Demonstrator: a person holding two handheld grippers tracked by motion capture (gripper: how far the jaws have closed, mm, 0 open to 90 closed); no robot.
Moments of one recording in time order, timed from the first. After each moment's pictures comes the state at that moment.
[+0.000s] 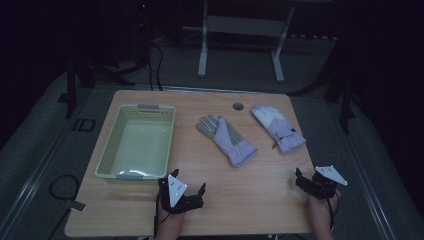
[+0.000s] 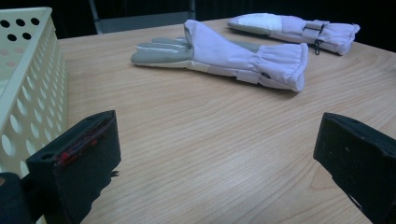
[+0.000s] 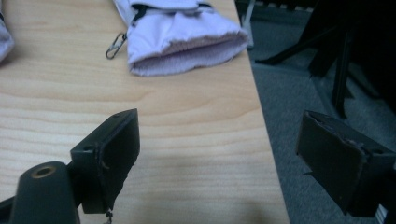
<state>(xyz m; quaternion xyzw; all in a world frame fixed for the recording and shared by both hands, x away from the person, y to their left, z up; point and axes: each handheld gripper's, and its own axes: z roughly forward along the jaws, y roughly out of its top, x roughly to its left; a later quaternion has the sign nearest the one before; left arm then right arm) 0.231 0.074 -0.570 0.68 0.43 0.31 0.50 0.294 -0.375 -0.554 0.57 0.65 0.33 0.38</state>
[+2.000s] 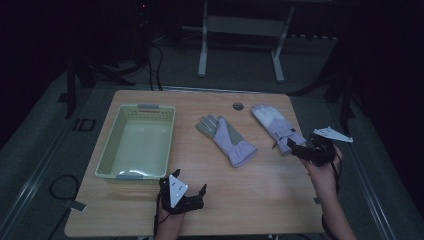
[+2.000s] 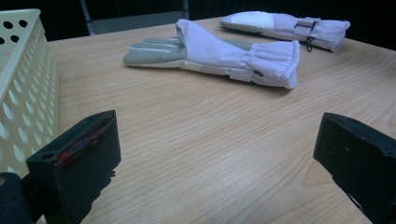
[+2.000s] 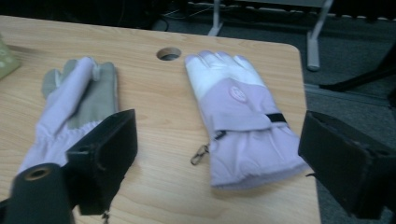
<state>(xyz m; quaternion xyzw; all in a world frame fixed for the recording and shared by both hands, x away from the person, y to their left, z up) 0.231 0.073 -0.570 0.69 0.42 0.30 0.50 0.352 -0.339 -0.447 0.51 0.70 0.40 0.29</state>
